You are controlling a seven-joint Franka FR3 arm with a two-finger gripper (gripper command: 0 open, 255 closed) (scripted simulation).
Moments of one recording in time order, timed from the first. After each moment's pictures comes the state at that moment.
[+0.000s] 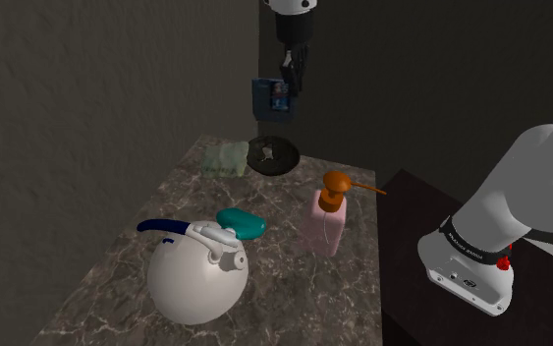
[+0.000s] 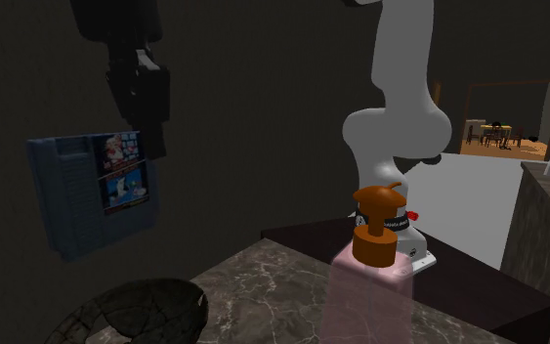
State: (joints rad) arm 0.14 -0.06 0.18 -1.94 -0.07 1.76 -0.11
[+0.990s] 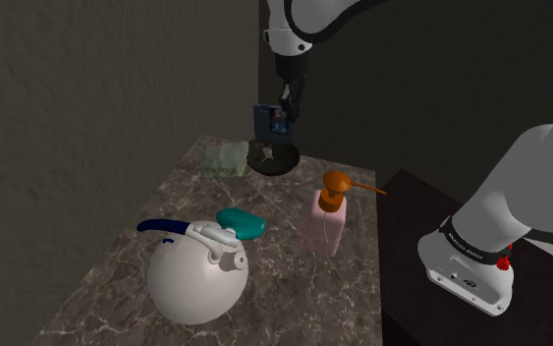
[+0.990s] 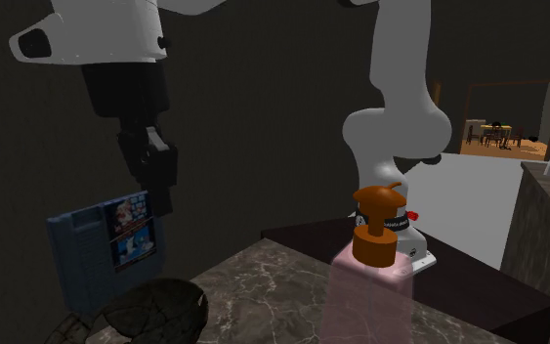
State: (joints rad) arm 0.14 -0.02 0.17 -2.09 -0.08 1.95 -0.10
